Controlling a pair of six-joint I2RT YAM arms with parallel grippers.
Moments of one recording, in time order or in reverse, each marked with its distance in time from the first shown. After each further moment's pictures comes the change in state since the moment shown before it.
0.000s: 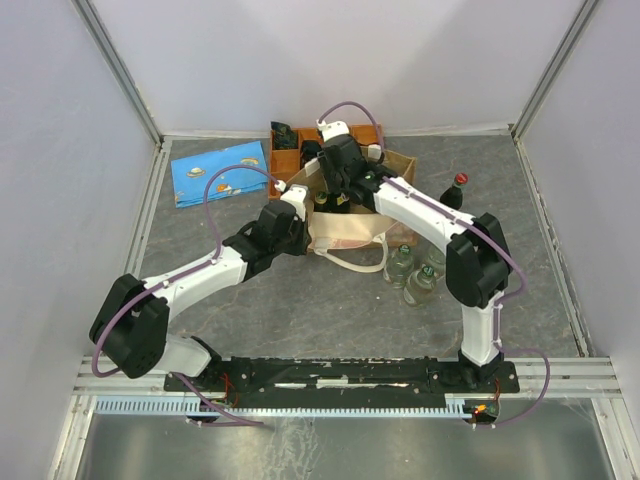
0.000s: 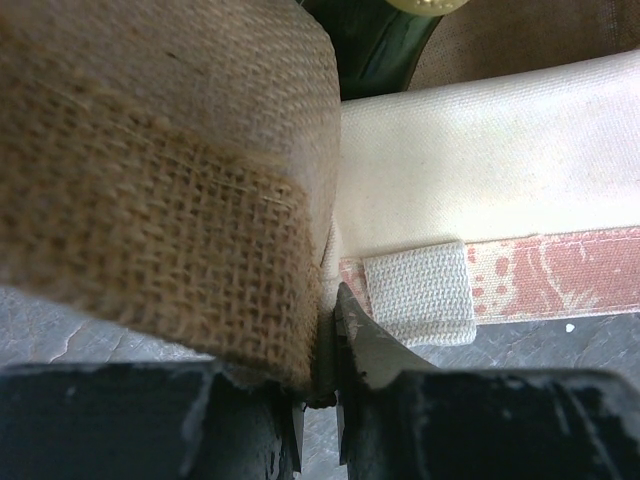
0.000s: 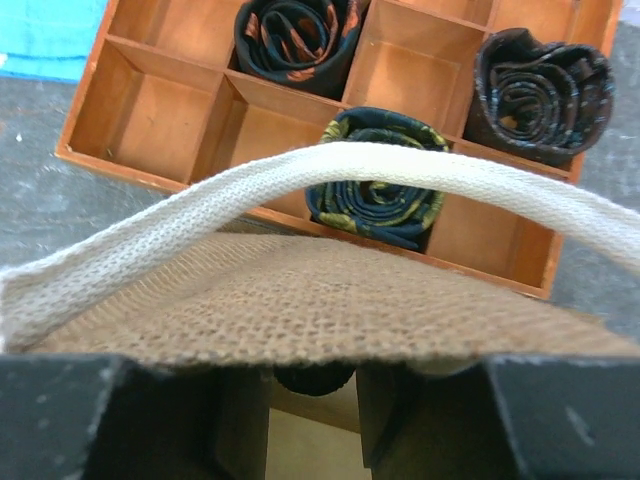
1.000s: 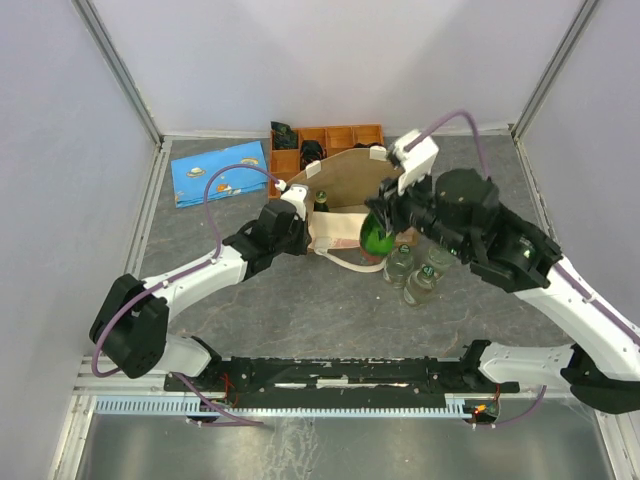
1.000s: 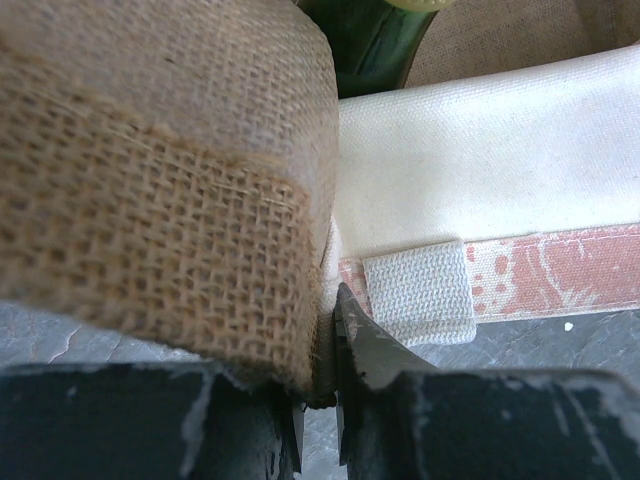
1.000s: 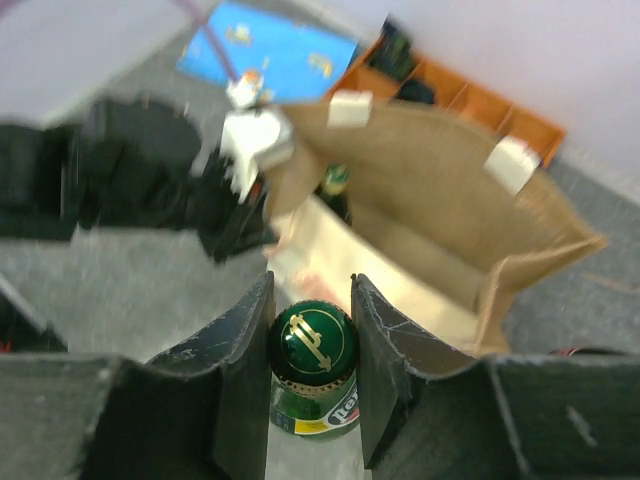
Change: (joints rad) left arm 0.000 0.000 0.008 -0.011 0.000 0.000; right arm 0.238 -0.840 -0.132 -0.319 -0.068 -0.123
